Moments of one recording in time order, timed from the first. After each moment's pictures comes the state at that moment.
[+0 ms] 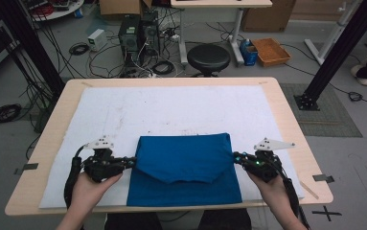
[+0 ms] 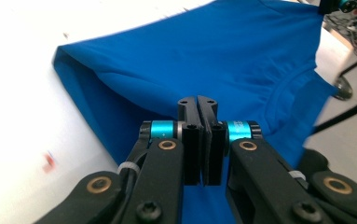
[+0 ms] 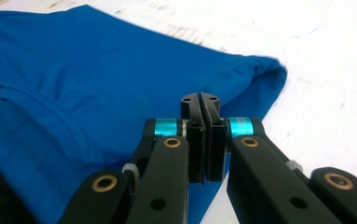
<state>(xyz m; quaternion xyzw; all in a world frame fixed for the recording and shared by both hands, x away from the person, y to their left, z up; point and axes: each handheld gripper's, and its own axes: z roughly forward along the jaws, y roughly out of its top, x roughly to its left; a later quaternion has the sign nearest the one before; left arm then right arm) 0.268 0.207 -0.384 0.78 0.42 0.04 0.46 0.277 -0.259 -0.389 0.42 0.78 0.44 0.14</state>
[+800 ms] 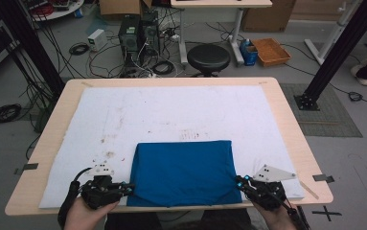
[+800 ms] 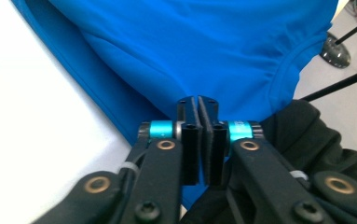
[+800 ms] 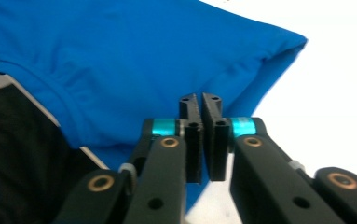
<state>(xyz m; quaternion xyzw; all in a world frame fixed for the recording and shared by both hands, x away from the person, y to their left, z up) 0.224 0.207 -0.414 0.81 0.41 0.02 0.42 0.214 -0.255 -0.405 0.38 0.82 0.39 0.17</state>
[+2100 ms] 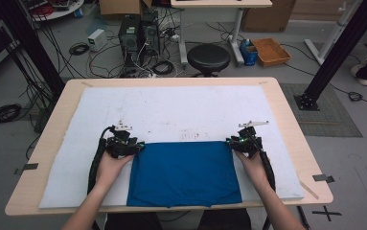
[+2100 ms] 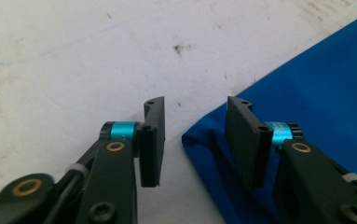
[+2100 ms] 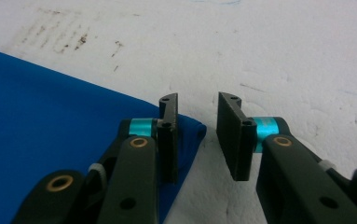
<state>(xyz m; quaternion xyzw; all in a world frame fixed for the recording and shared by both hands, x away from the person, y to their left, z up) 0.367 0.188 -0.442 0.79 0.47 0.15 0.37 0.381 -0.246 -0.444 0.51 0.77 0.35 0.14</state>
